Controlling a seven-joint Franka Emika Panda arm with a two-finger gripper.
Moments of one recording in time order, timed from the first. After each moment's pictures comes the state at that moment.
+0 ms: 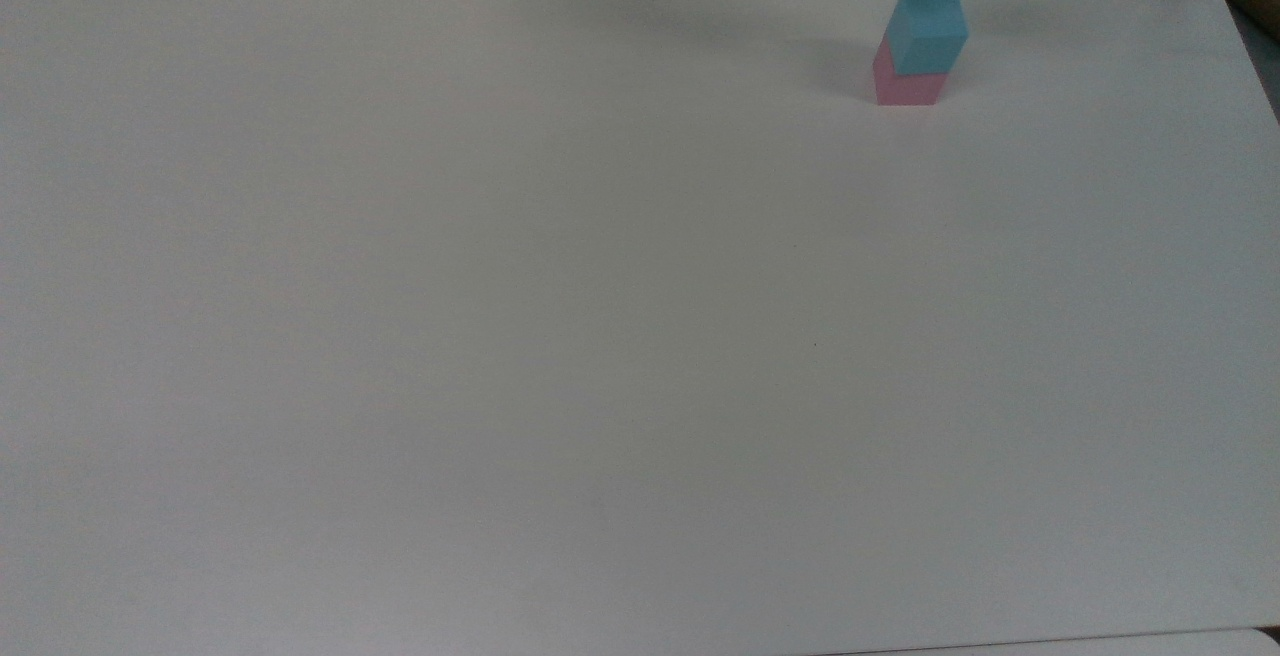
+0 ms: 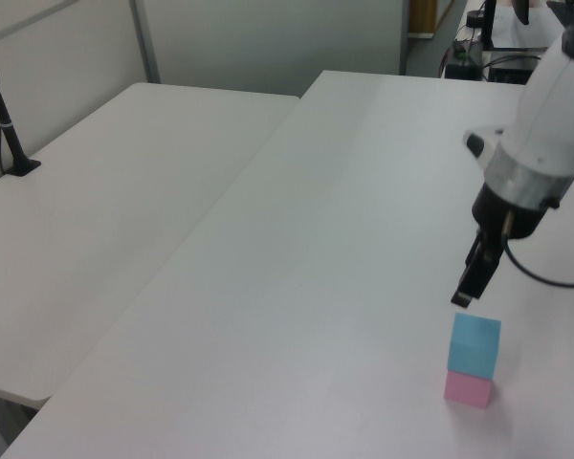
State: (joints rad) arm 0.93 -0.04 -0.06 -1.99 -0.27 2.08 1.00
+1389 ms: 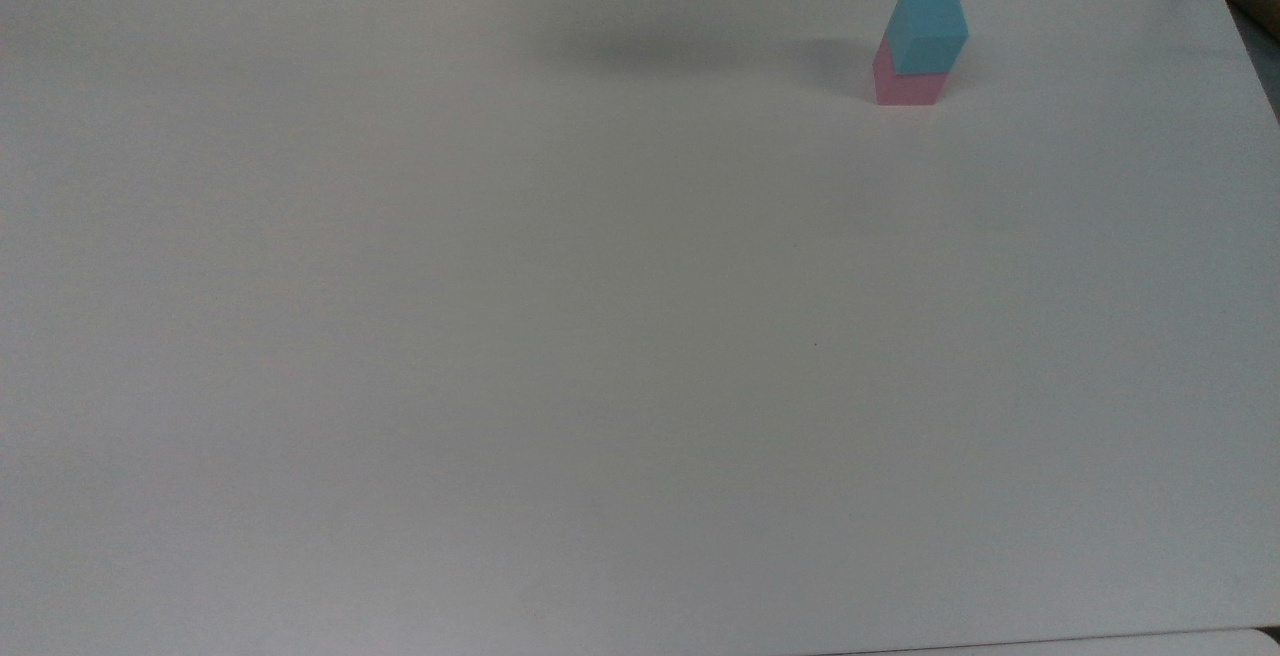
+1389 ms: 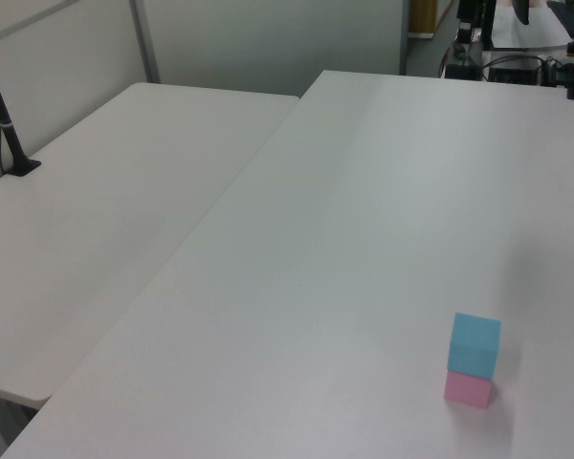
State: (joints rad) arm 0.26 -0.17 -0.22 -1.64 -0.06 1.56 0.03
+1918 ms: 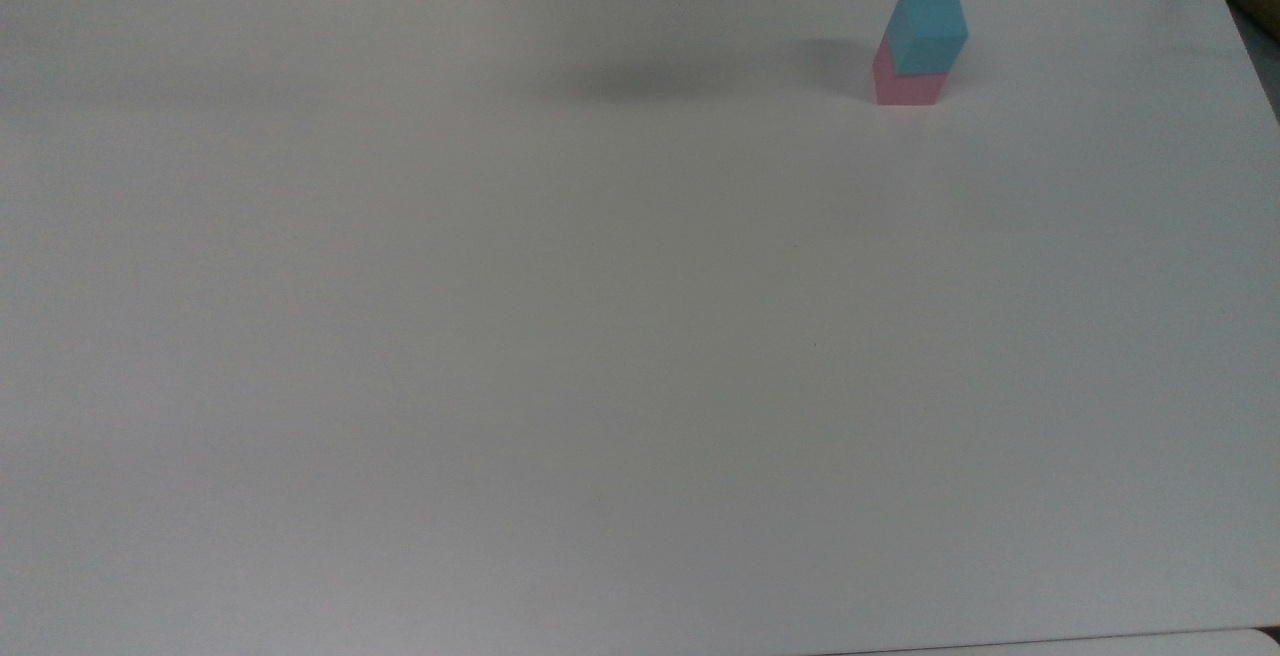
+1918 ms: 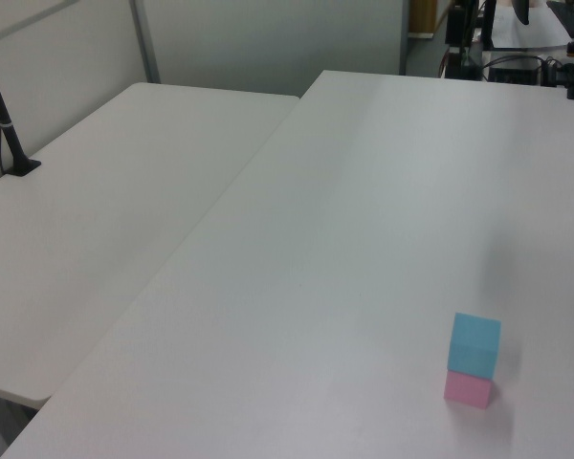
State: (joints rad) arm 0.17 -0.08 -0.15 -1.64 -0.06 1.56 0.00
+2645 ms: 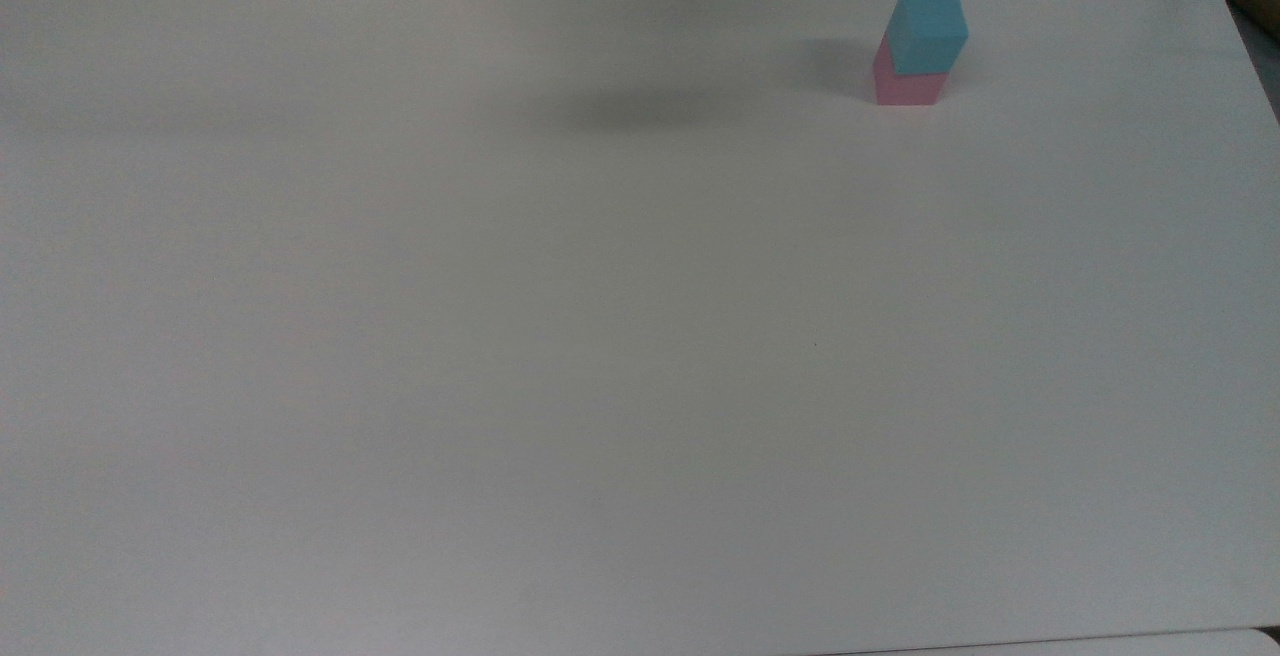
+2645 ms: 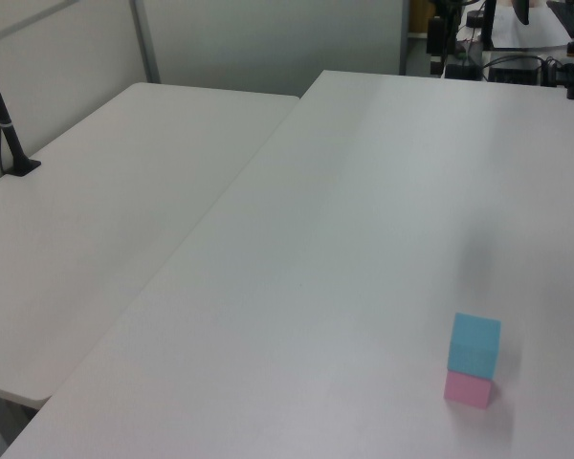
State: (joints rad) arm 0.16 0.02 -0.15 -1.56 -0.06 1.57 0.00
